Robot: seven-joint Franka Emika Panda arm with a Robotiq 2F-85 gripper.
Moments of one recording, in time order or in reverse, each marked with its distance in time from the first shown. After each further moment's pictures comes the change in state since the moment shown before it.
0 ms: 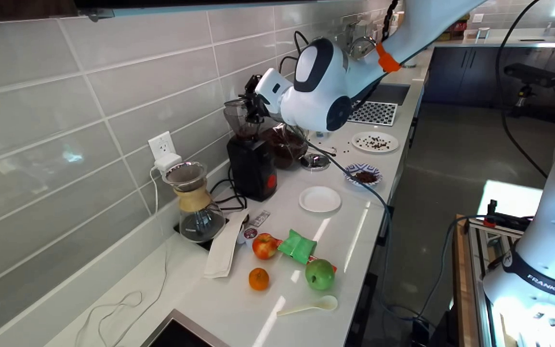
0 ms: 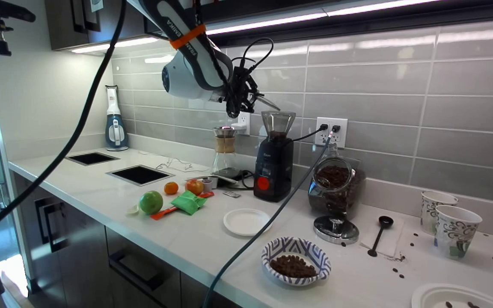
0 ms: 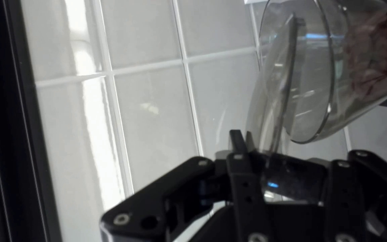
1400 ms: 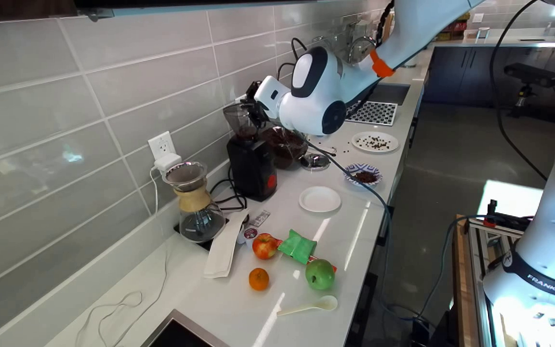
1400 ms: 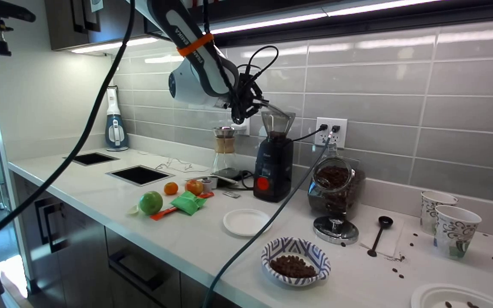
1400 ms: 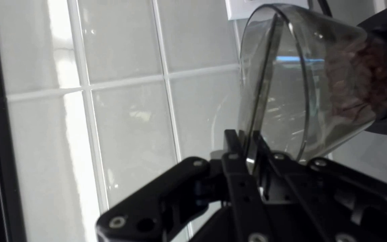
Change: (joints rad) arm -0.032 0.056 0.008 0.032 0.000 0.007 -0.025
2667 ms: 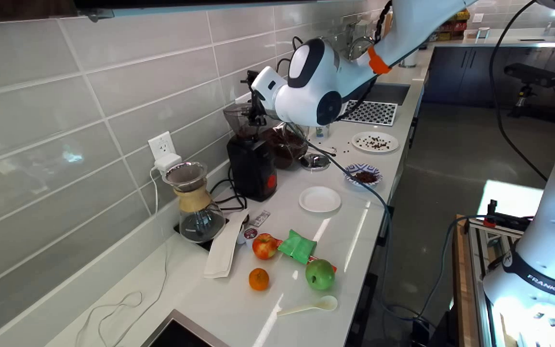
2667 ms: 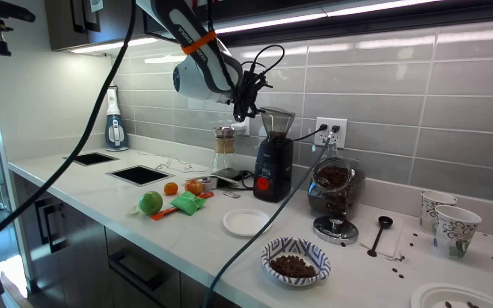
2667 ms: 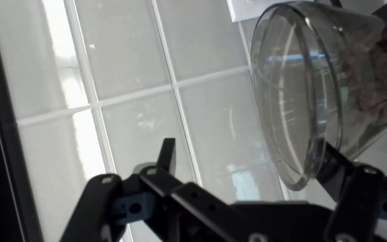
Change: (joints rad) arm -0.019 0.014 0.002 0.059 0.048 0.048 0.039
